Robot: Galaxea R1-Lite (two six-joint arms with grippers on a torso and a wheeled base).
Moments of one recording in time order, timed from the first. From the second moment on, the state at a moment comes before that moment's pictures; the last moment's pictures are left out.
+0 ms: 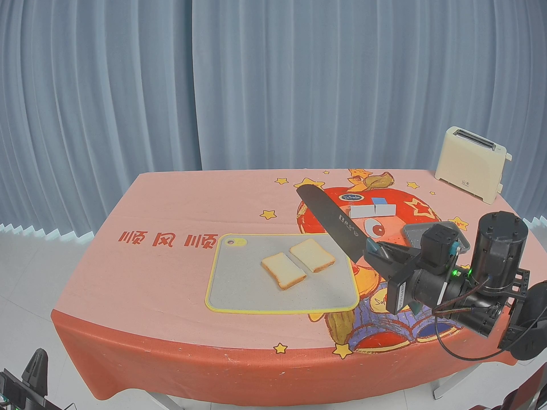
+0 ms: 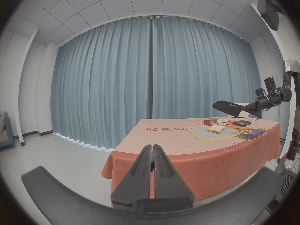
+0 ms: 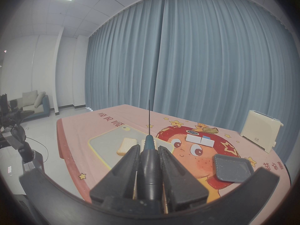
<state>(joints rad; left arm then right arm) 0.00 0.02 -0.02 0.02 0.03 0.00 0.73 1.61 -0.46 -0.88 -0.21 -0.03</state>
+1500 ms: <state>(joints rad) 0.00 0.01 -0.02 0.02 0.03 0.00 0.71 1.67 -0.48 -0.93 -0.34 -0.01</state>
